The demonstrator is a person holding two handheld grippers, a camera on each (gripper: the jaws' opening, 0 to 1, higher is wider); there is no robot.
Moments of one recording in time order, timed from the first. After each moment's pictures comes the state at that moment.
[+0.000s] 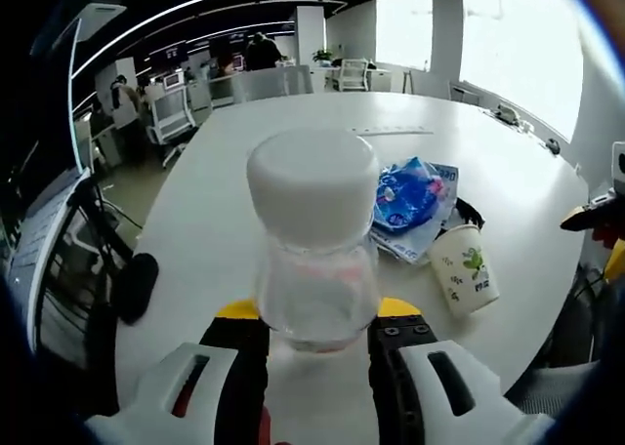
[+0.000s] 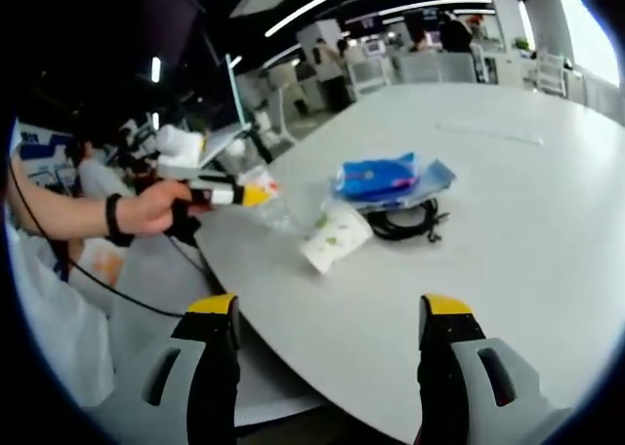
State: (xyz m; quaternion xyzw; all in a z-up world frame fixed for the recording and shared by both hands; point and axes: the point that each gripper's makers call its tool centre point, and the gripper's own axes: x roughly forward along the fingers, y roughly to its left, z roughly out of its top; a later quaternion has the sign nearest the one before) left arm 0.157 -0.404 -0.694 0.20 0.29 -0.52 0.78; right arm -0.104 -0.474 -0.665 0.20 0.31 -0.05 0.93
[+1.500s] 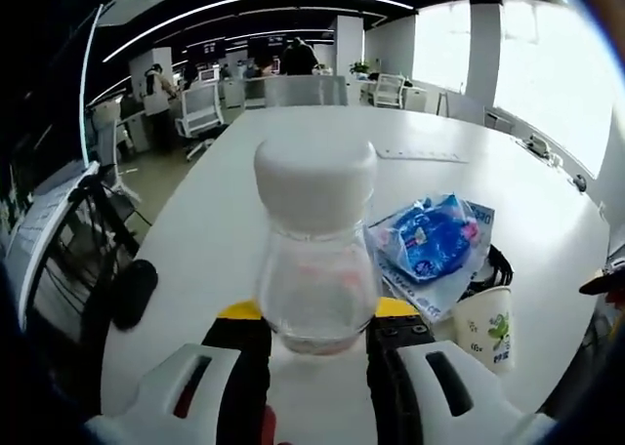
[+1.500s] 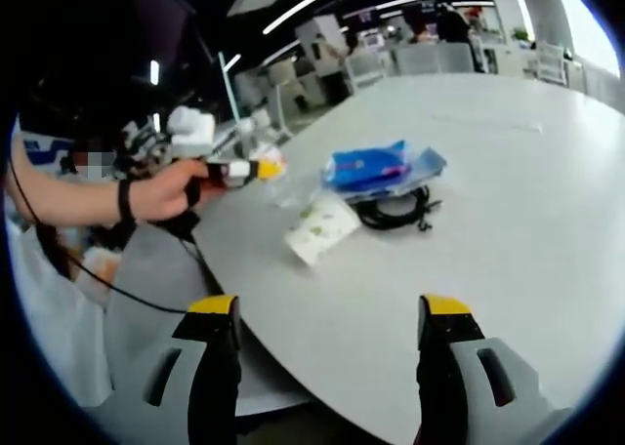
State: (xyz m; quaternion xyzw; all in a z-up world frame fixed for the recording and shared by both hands) left arm 0.185 -0.452 -0.693 0.16 0.29 -0.47 0.82; right arm -0.112 -0.486 -0.681 0.22 0.31 -0.05 0.92
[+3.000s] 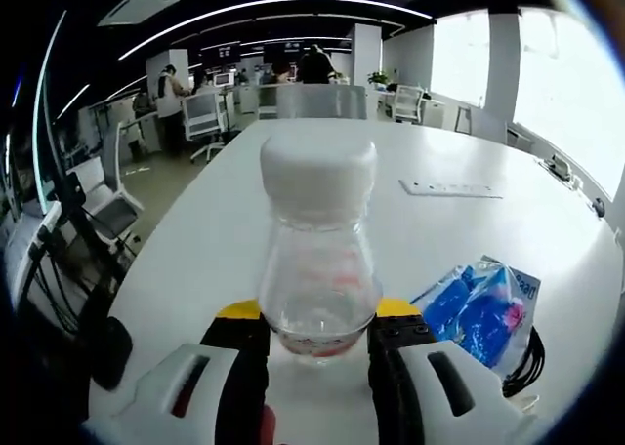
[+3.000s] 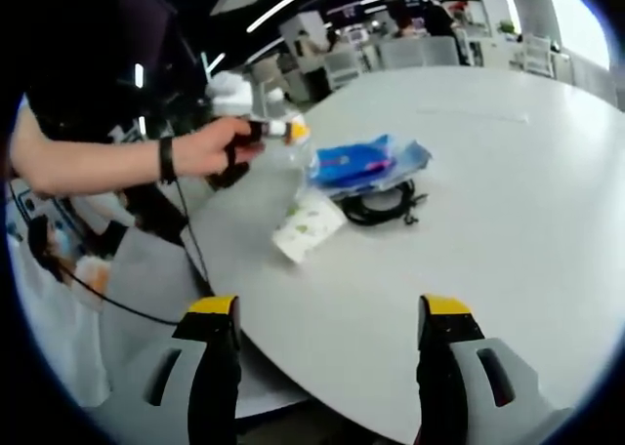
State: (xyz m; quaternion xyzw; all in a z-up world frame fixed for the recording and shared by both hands) left arm 0.244 -0.537 -0.695 0.13 0.28 -0.44 0.84; right arm -0.114 -0.495 -0.685 0.23 0.33 -0.08 0.91
